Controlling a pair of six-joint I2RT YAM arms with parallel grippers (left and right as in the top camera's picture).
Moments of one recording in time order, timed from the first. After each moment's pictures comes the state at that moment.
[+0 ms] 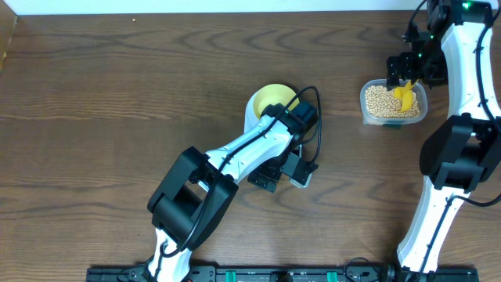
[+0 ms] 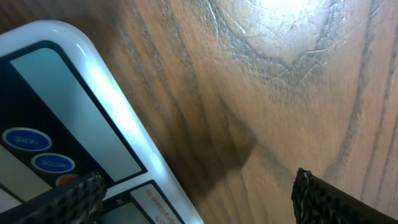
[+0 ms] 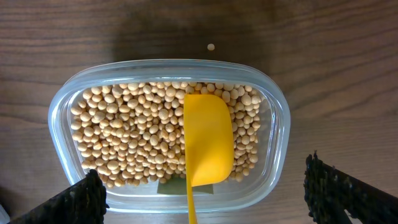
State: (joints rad) left arm -0.75 2.03 1.45 -1.09 -0.01 1.26; right arm -0.13 2.30 2.27 -1.48 0.01 -0.13
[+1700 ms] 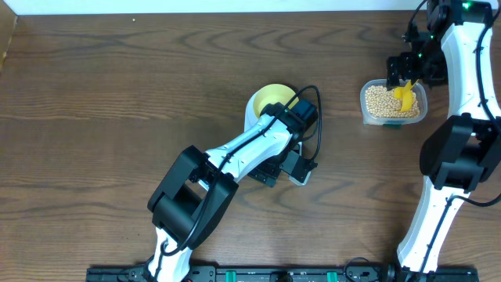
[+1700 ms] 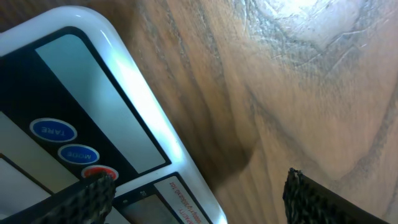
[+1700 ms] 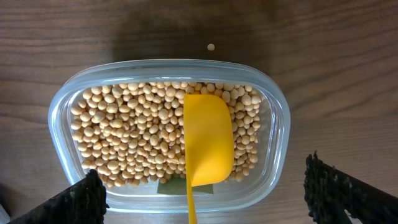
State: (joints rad) left arm -0.74 2.04 1.45 -1.05 -0.05 1.30; right arm -0.13 2.30 2.27 -1.48 0.01 -0.13
